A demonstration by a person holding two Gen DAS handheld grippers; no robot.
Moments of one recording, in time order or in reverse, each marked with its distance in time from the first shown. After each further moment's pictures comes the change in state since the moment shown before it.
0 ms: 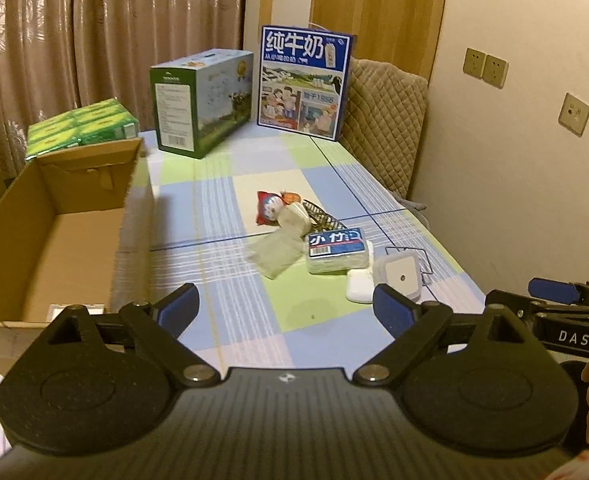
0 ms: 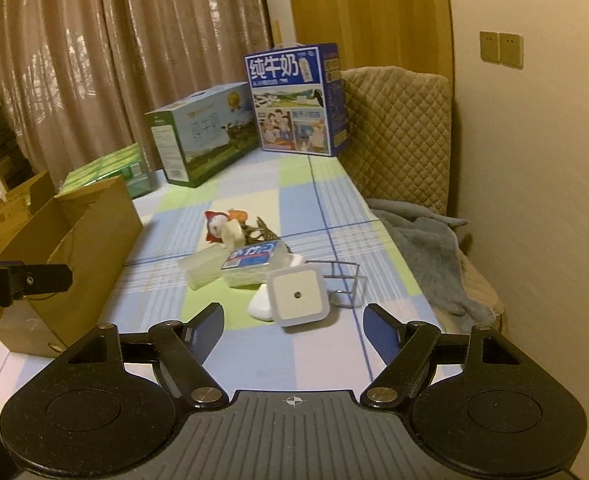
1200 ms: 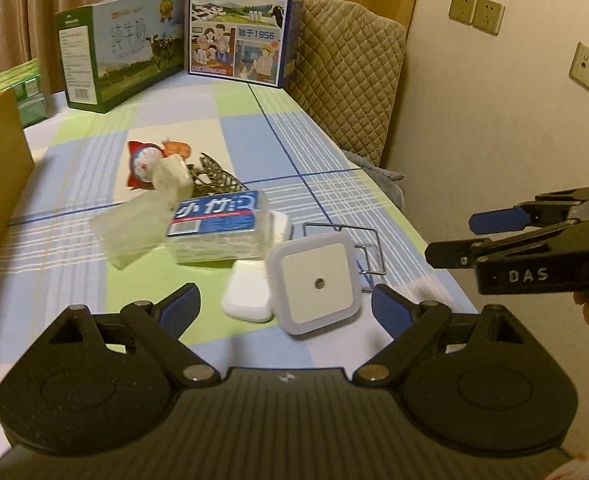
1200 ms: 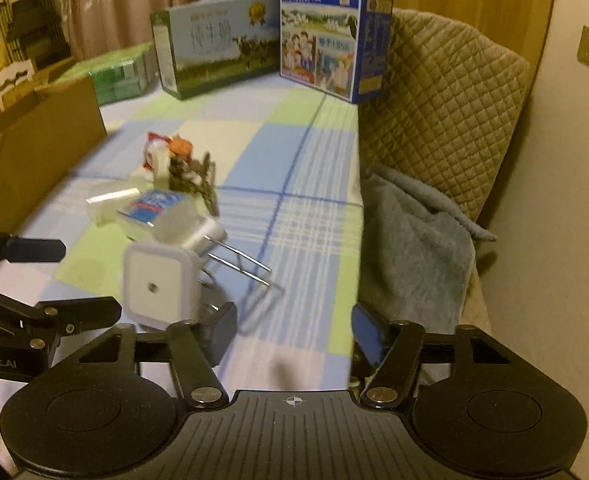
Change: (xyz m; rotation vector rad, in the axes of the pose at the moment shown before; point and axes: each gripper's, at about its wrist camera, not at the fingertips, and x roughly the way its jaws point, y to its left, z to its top) left arm 0.164 -0.118 -0.015 -0.006 0.079 -0.042; right arm 0.152 -0.114 0.041 -0.311 0.230 0.103
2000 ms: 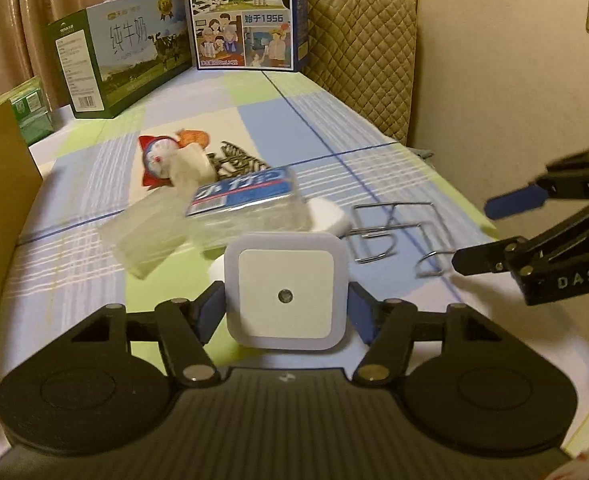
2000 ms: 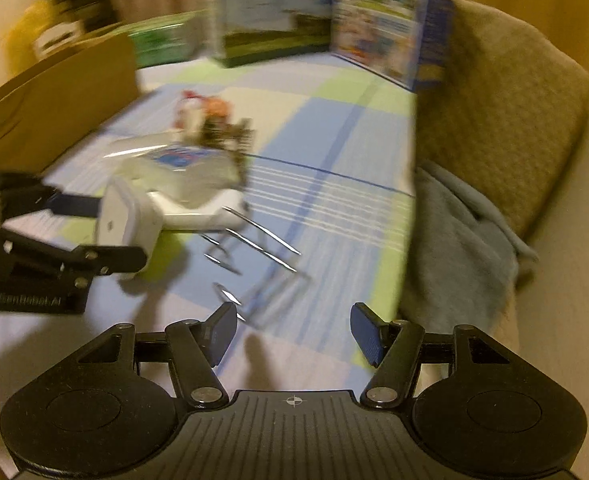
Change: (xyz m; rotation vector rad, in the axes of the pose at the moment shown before) left arm 0.033 0.023 -0.012 0.106 0.016 0.081; right arm 0.037 0.009 -0.001 -0.158 0.031 0.133
